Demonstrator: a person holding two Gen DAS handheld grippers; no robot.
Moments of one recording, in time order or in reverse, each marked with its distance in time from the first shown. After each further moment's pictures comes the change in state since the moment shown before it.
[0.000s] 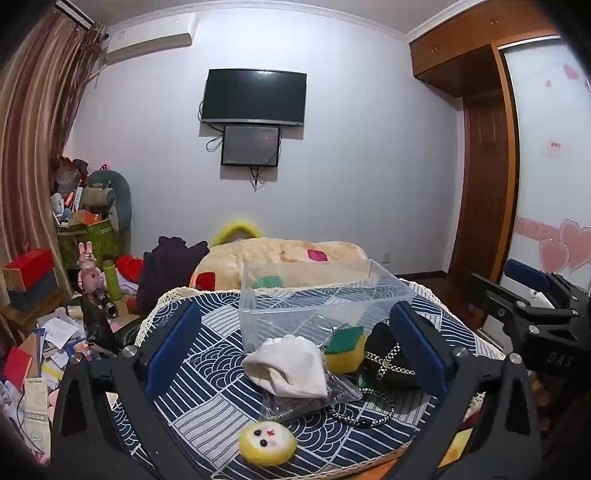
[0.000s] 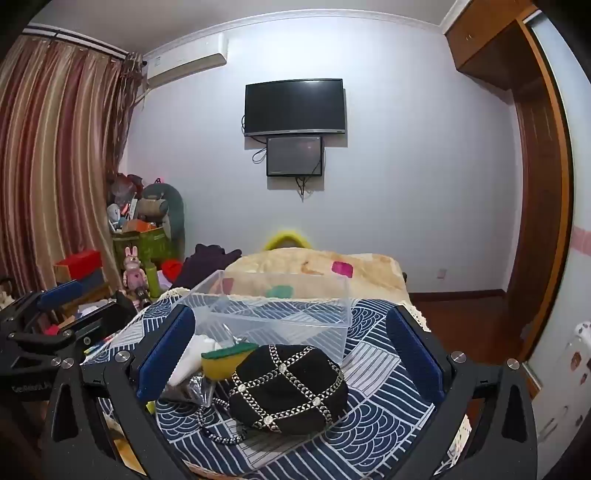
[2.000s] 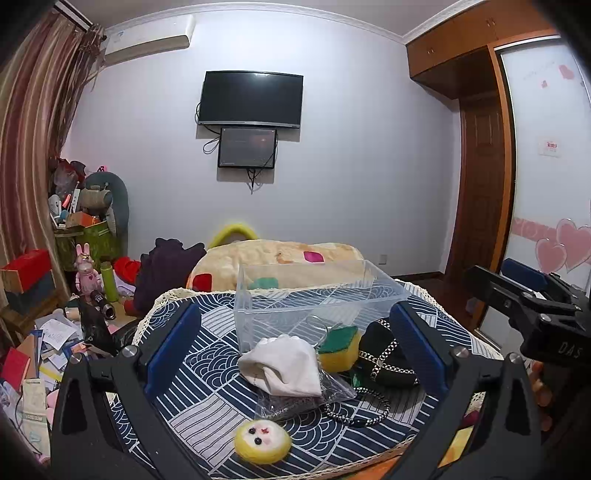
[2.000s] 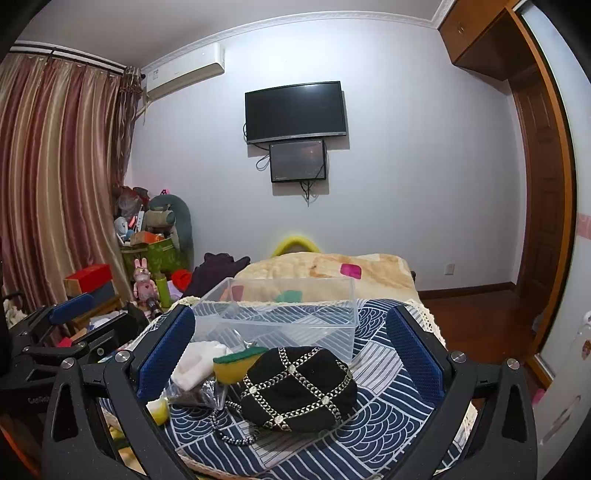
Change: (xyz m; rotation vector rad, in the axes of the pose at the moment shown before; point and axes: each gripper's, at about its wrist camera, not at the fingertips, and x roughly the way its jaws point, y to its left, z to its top) left arm -0.004 -0.002 -0.001 -0.002 -0.013 -0.011; right arm -0.010 -0.002 0.003 0.042 -0.026 0.032
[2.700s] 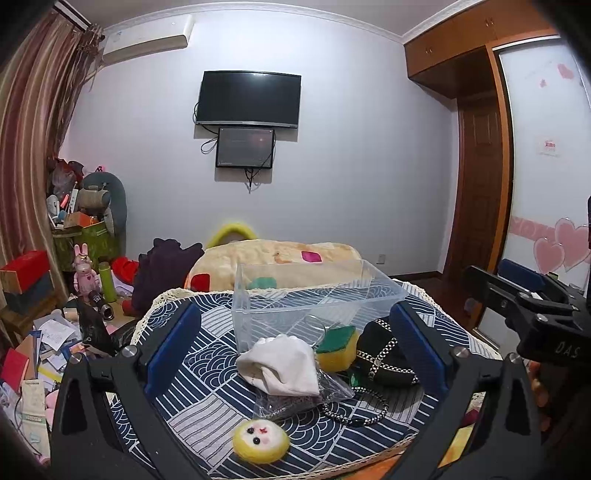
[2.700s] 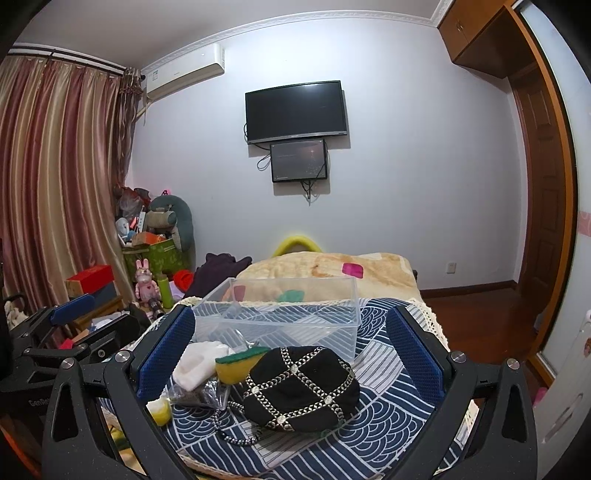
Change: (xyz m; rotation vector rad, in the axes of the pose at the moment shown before) left arm 0.000 -0.001 -0.001 0.001 0.001 -0.006; right arm 0.000 0.000 -0.001 0.004 0.001 0.005
